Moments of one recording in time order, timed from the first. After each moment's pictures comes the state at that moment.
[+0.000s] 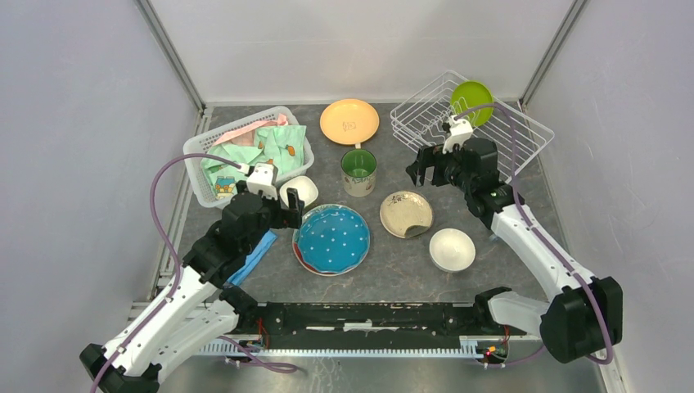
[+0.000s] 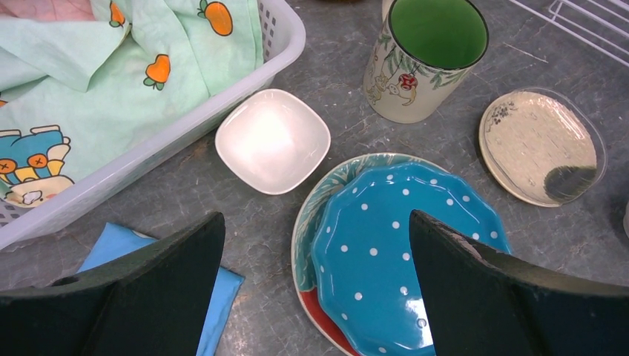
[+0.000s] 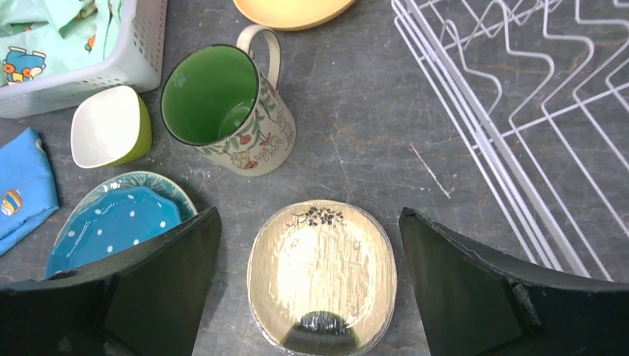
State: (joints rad) left arm -0.62 0.67 0.70 -0.42 -0.32 -0.24; right arm 0.31 1.16 0.88 -0.12 -0.18 0.17
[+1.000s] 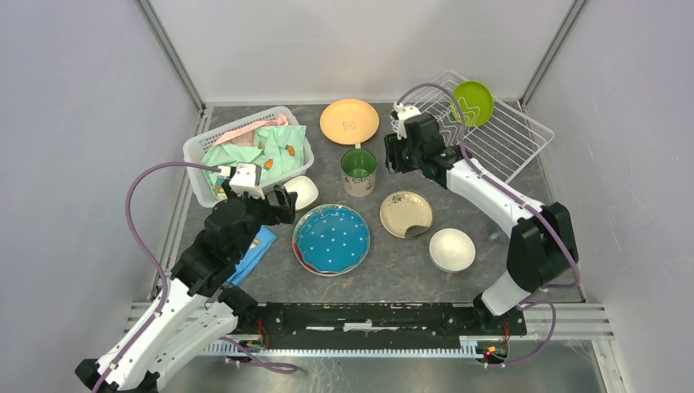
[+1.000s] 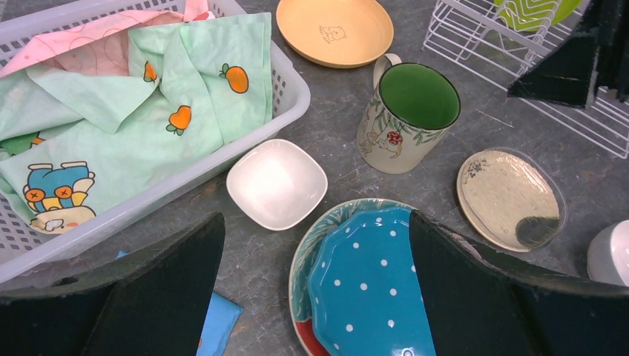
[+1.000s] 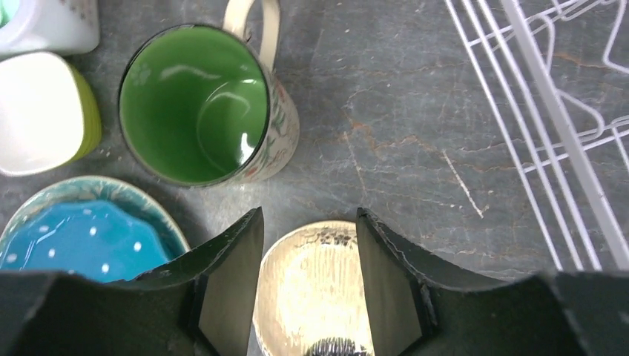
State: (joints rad) left arm -0.62 0.58 0.71 -0.37 -0.37 -0.24; right arm 0.49 1.57 1.22 -0.32 0.02 0.16
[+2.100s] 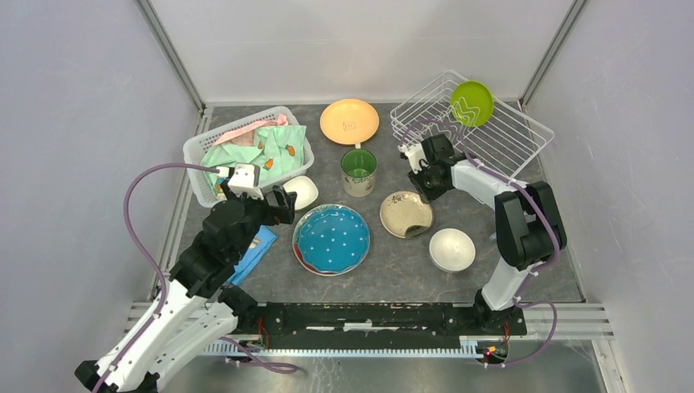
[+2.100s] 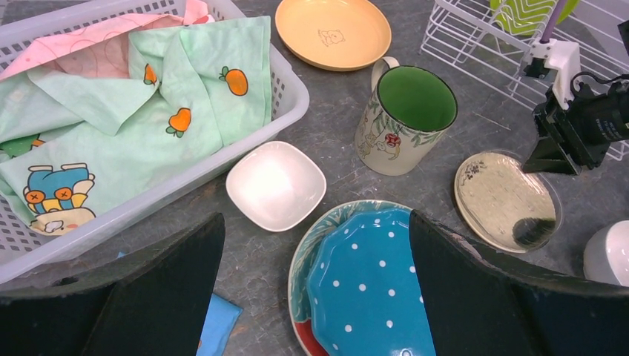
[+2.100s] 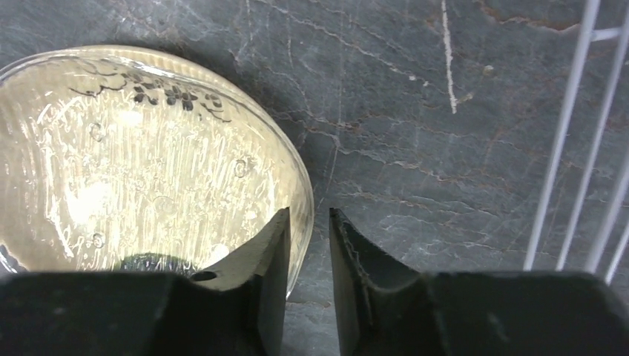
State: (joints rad) left arm -0.62 0.57 0.71 -0.37 -0.36 -0.24; right arm 0.32 1.75 1.13 -0.52 -0.06 -0.29
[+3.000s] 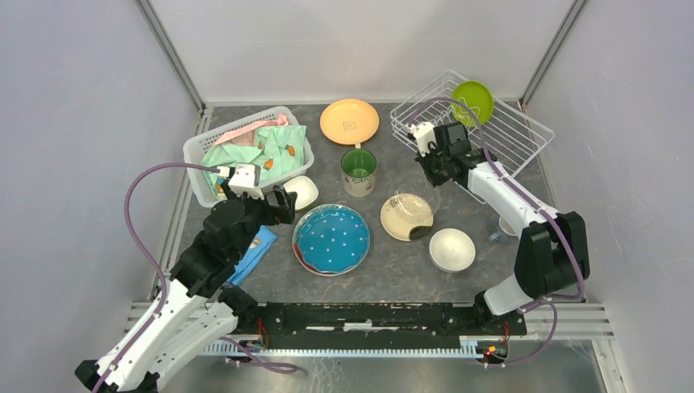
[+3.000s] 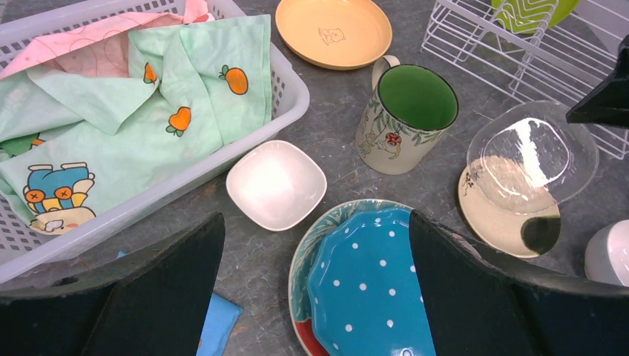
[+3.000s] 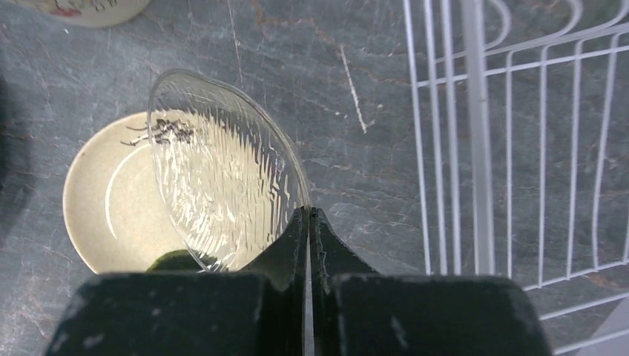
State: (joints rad) left arm -0.62 0.57 0.71 -0.37 -0.36 -0.24; right arm 0.32 1.54 1.16 -0.53 -0.05 -0.30
